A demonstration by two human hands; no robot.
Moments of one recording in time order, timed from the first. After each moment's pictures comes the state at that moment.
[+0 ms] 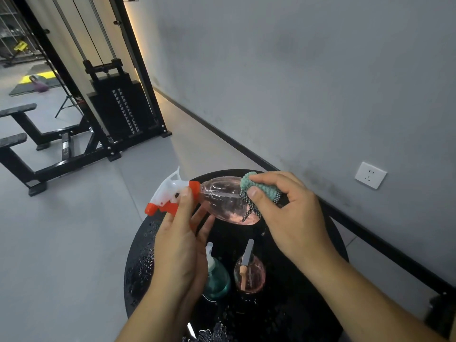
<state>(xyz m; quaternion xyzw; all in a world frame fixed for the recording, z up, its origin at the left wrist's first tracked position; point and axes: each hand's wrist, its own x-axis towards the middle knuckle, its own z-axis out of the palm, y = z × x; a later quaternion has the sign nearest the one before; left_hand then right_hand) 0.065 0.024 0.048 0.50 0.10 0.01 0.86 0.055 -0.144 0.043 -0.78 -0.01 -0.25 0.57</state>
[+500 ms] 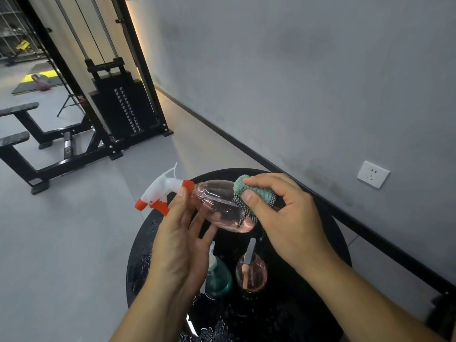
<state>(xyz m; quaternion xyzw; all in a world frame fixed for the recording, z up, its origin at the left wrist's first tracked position) 0.069 0.036 0.045 0.45 0.11 -0.05 0.89 0.050 -0.136 0.046 -0.76 -0.05 -0.23 0.60</state>
